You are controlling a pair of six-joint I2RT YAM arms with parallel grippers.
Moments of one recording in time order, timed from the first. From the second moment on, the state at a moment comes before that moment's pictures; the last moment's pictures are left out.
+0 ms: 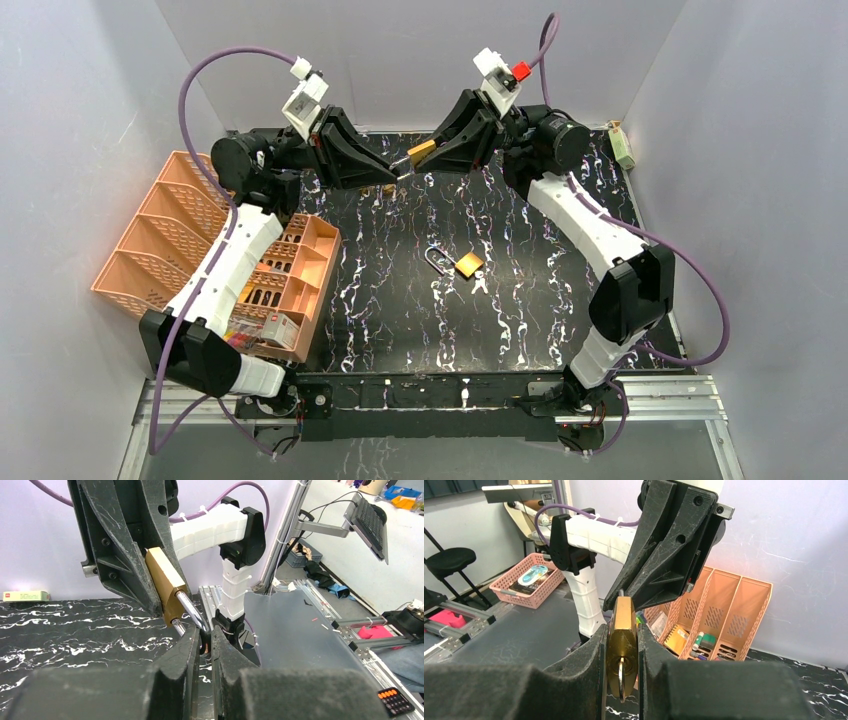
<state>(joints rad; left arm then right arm) -0.33 1.40 1.40 0.93 1.36 -1.05 0.53 1.70 1.63 1.27 -1.31 1.15</state>
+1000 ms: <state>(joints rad) -0.29 1.44 1.40 1.17 1.28 -1.18 0.57 1.64 1.55 1.17 -1.16 0.95</state>
